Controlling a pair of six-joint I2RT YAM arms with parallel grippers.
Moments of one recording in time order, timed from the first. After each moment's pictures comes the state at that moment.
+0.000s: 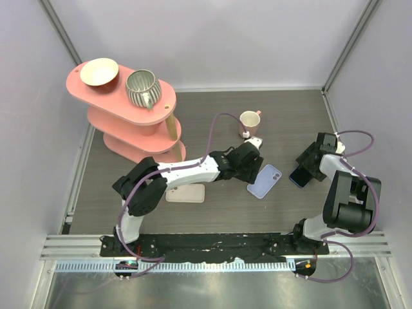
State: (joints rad) left arm -1.07 1.97 1.48 -0.33 -0.15 -0.50; right arm -0.27 1.47 0.72 -0.28 0.17 0.52
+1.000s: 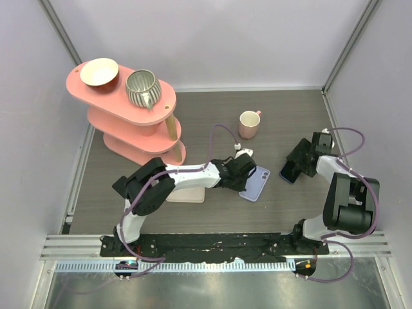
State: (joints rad) left arm -1.09 2.06 1.42 -0.31 -0.13 -0.64; right arm -0.24 1.45 0.70 -0.20 -0.01 0.51
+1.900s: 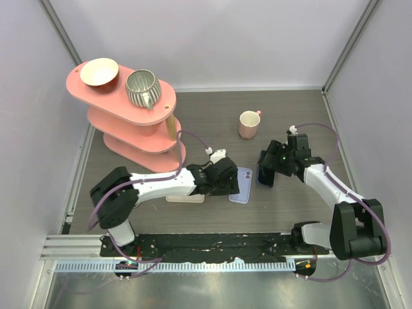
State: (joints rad) left arm -1.09 1.74 1.13 -0.36 -0.19 -1.04; right arm 0.09 1.25 0.66 -0.28 -0.17 0.49
